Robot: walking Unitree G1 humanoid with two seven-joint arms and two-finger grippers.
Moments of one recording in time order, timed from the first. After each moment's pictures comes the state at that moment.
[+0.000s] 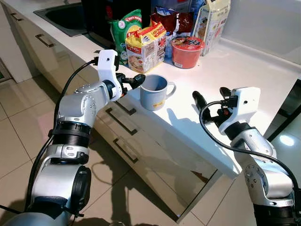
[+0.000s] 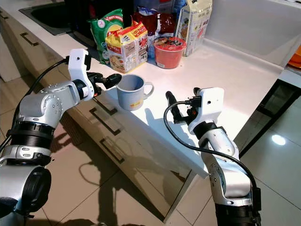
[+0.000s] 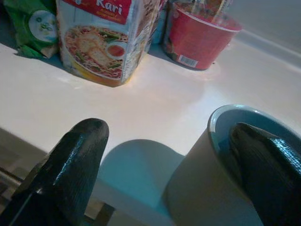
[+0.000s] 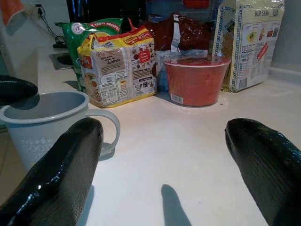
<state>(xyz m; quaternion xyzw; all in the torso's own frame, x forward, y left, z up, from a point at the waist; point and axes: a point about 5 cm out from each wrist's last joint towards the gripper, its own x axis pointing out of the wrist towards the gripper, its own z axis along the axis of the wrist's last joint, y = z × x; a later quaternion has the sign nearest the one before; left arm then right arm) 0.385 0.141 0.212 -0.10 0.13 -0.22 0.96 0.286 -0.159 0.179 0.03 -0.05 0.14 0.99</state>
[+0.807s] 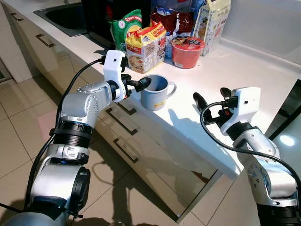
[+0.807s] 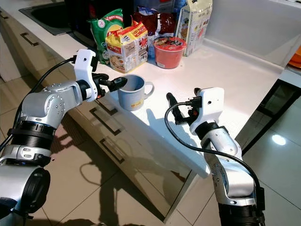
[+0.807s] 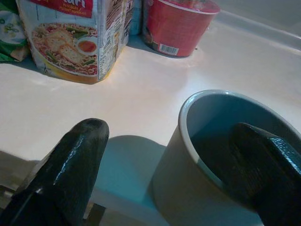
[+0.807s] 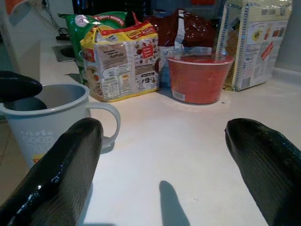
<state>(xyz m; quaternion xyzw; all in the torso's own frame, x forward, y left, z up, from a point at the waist) 0.382 0.131 0.214 -0.05 0.14 -0.27 0.95 0.285 -0.163 0.180 0.01 -0.04 0.15 0.99</state>
